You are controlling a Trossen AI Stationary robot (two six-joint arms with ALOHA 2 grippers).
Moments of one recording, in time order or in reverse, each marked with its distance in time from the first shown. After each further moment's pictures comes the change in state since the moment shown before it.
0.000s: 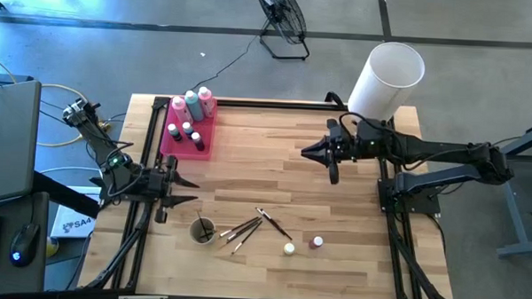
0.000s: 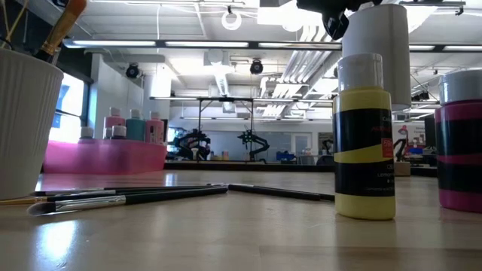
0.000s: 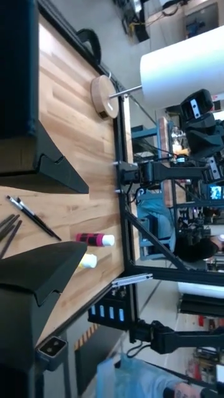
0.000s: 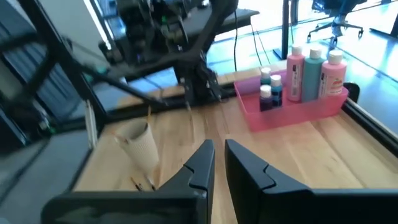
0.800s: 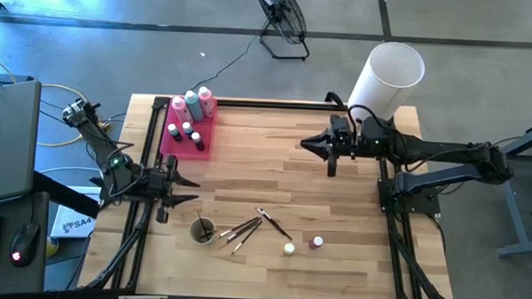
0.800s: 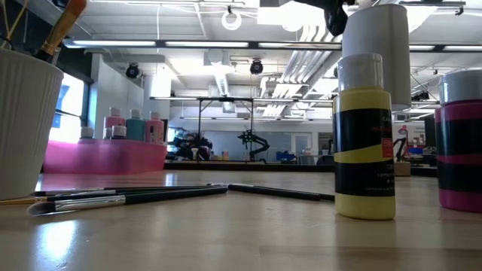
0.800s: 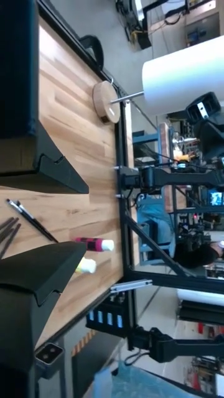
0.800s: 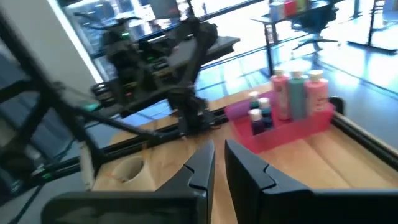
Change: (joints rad) left arm 0.000 0.014 0.000 0.009 -0.026 -0.005; right arm 0.012 0.000 0.000 0.097 0.088 0.096
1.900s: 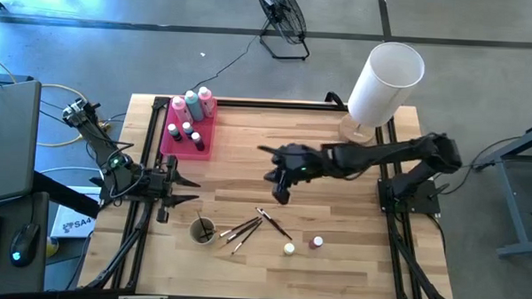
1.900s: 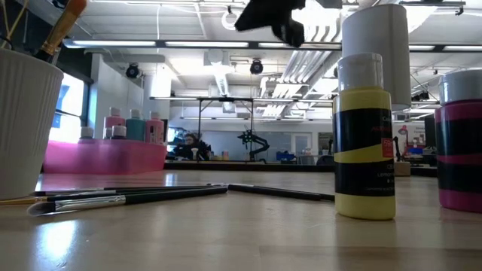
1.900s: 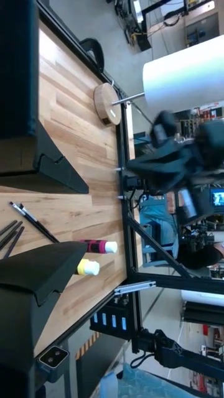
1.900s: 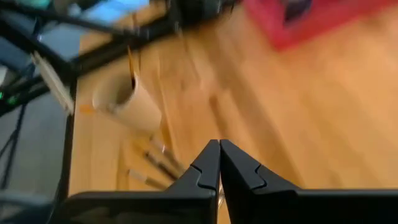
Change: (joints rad) left arm 0.000 -0.001 0.000 -0.014 -0.003 0.008; right arm 0.193 0.583 0.487 -0.429 0.087 0.178
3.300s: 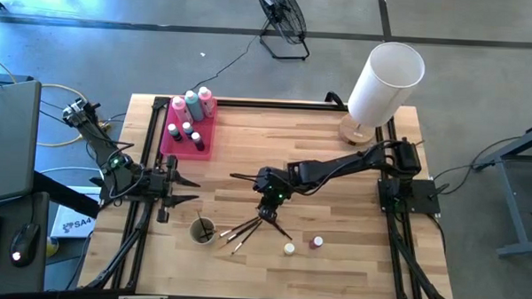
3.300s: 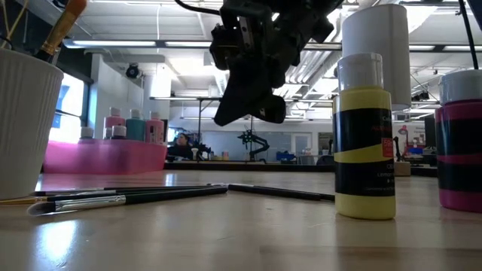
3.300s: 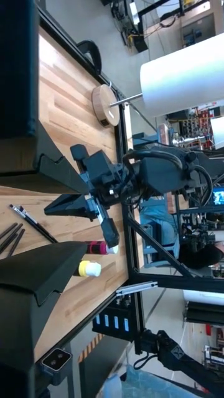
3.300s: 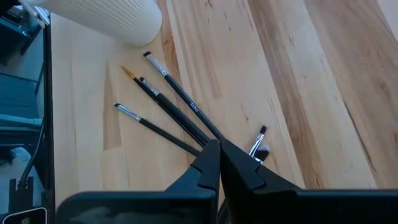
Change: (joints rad) left arm 0.000 0.000 0.000 0.000 0.001 0.019; right arm 0.006 0.332 -0.001 0.100 -0.275 0.027
